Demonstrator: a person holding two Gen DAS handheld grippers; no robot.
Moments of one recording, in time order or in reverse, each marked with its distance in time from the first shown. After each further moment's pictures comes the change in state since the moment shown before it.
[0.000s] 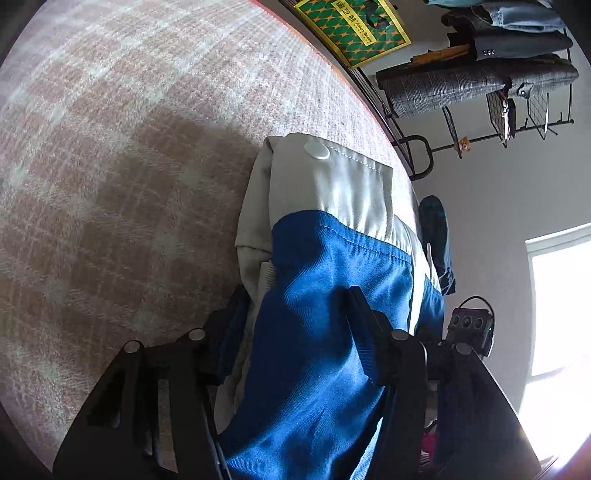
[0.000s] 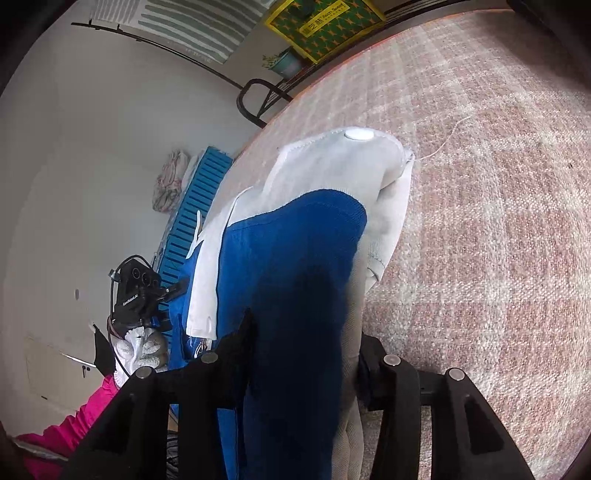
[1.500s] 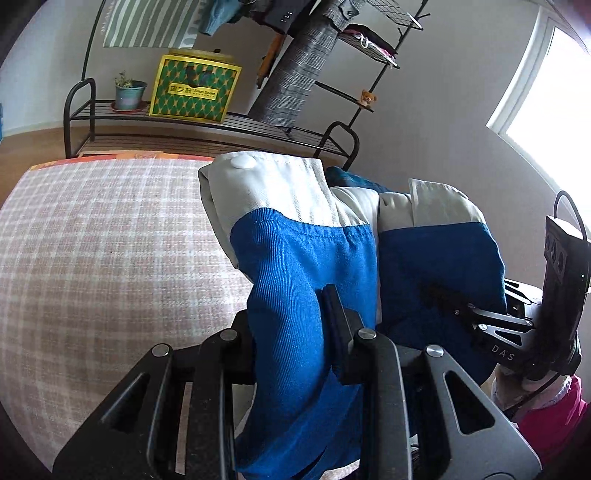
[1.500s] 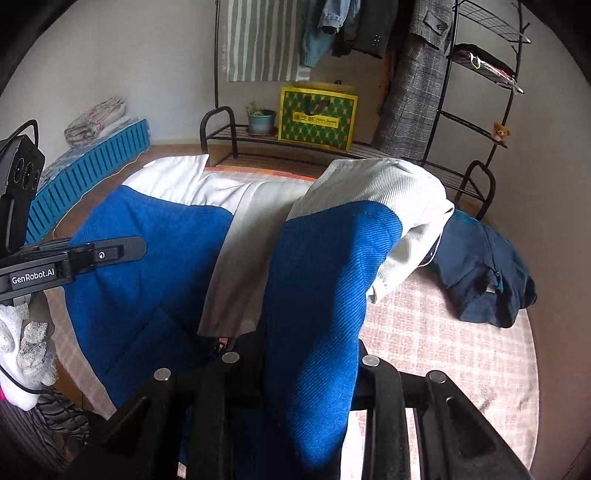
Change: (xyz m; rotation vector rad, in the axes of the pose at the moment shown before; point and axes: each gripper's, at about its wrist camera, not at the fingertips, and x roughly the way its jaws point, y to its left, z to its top) left arm -0.019 -0.264 -0.151 0.593 -0.222 0.098; right arm -0.149 0.166 -0.068 -0.521 -0.236 -0.761
